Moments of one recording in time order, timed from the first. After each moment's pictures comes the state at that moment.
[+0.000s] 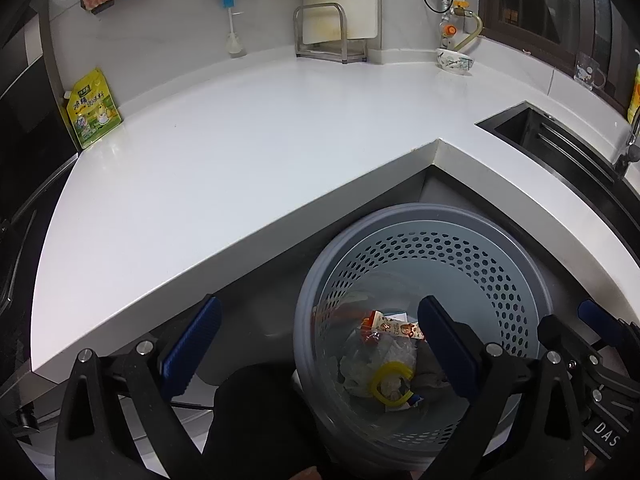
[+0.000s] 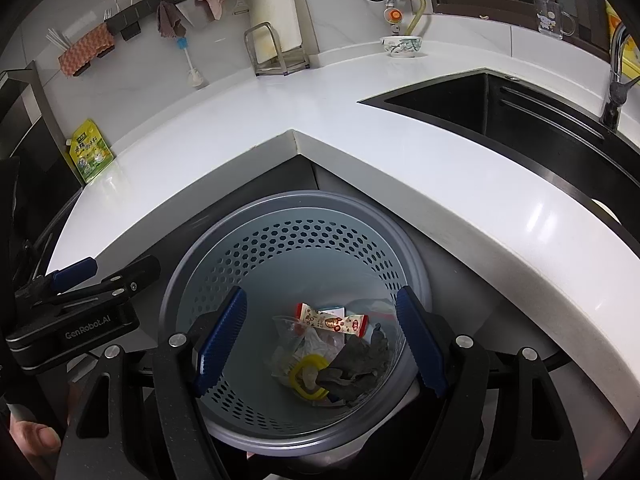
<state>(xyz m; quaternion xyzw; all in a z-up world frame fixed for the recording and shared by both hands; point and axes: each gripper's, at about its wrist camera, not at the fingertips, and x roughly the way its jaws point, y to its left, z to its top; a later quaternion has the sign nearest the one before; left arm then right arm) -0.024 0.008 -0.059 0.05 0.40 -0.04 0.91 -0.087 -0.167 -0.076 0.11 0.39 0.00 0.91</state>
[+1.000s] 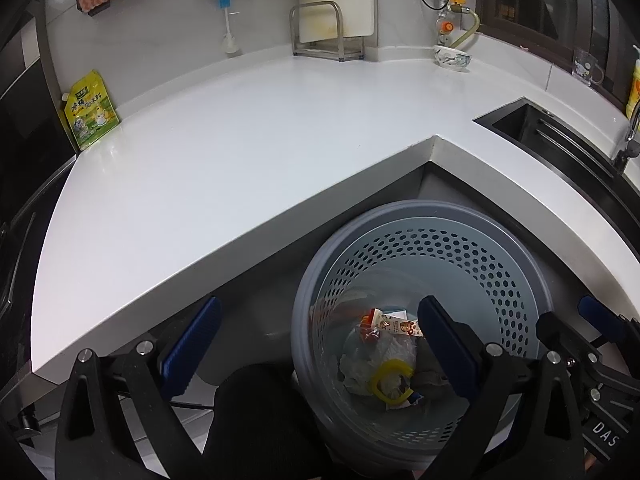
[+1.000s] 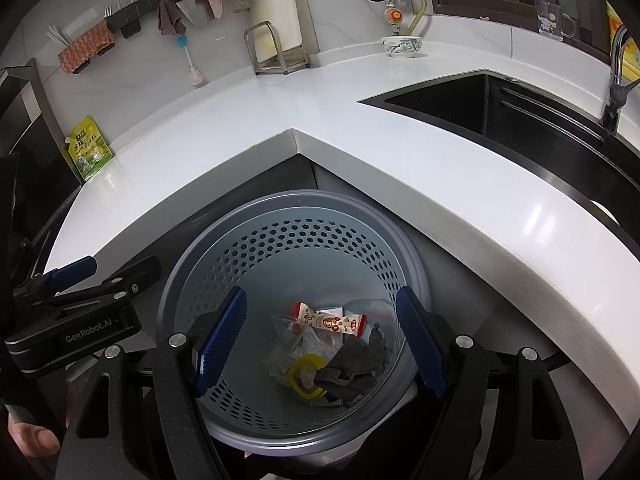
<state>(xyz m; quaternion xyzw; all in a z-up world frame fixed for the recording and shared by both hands) -0.025 0.005 -0.061 0.05 0.41 -0.04 0.91 -0.087 -0.166 -0.077 0.11 0.39 0.00 0.91</state>
